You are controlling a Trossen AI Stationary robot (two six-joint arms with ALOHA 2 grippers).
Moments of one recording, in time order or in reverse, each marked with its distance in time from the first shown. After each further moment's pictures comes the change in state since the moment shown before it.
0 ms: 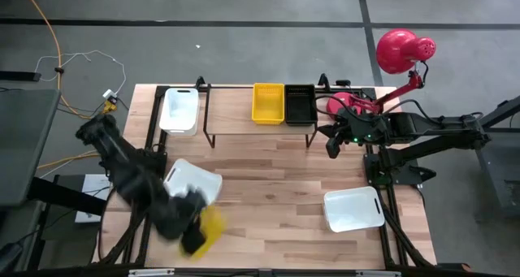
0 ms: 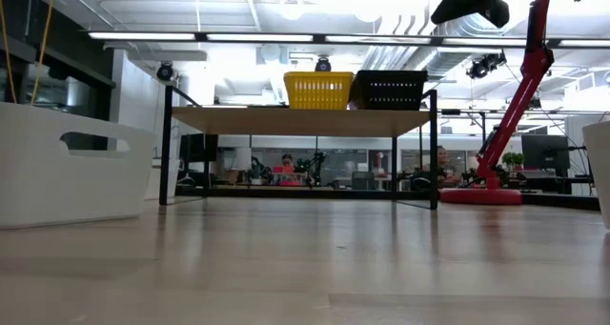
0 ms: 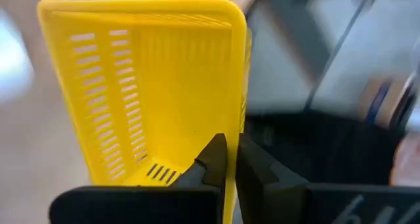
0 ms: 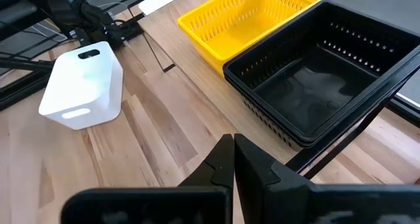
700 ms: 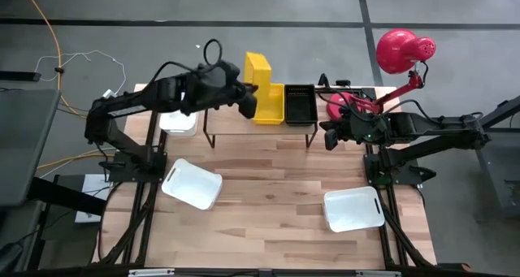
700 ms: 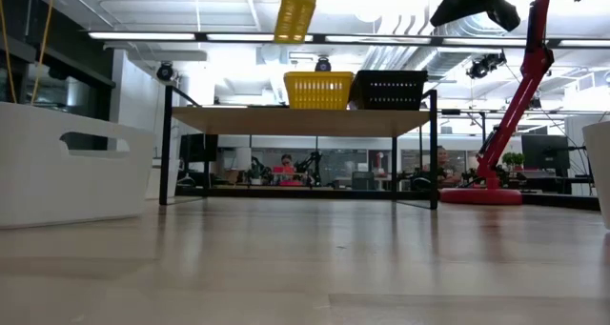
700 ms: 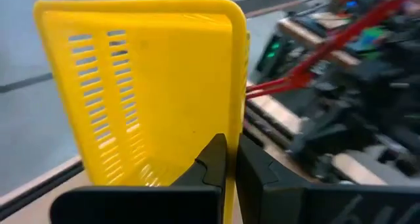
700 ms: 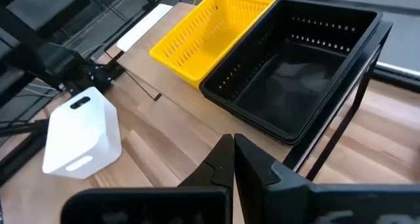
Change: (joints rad) left arm 0.870 -0.010 0.159 0.340 -0.319 0.964; right arm 0.000 0.000 0.000 0.000 0.090 0.247
